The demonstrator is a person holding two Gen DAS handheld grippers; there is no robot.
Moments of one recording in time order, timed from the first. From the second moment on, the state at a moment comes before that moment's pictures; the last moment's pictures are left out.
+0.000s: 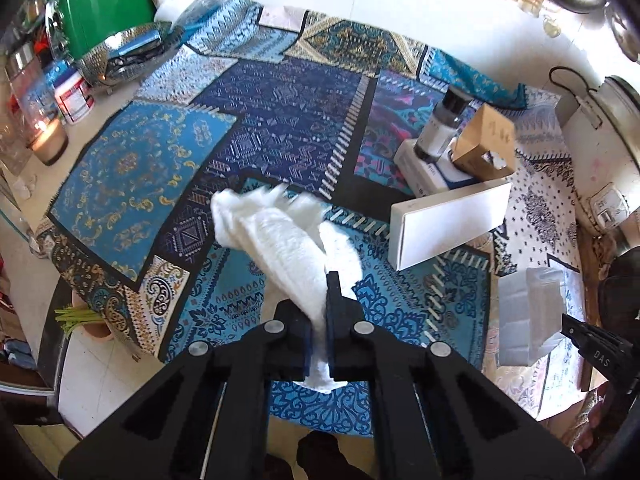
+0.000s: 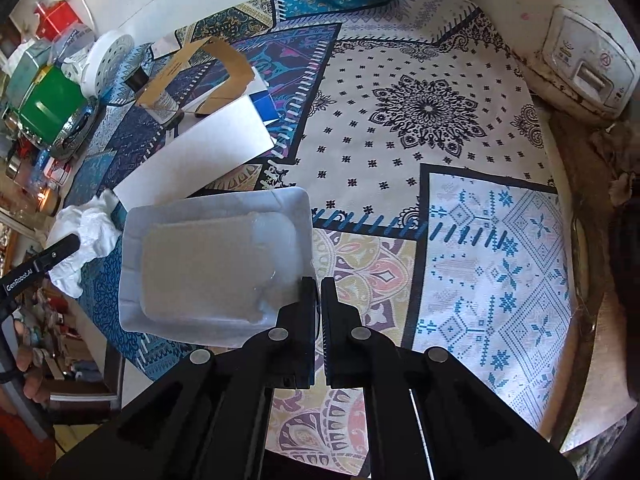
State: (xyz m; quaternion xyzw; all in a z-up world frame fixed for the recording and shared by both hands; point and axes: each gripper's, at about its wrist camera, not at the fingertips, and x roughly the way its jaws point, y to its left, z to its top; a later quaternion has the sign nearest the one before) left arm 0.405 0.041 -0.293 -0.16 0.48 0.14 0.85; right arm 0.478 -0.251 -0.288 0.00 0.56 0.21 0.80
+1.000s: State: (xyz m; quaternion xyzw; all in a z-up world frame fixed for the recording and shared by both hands) left arm 0.235 0.010 -0.272 -0.08 0.47 -0.01 0.88; right arm 0.268 -0.249 -0.291 0.07 0.54 0.12 0.83
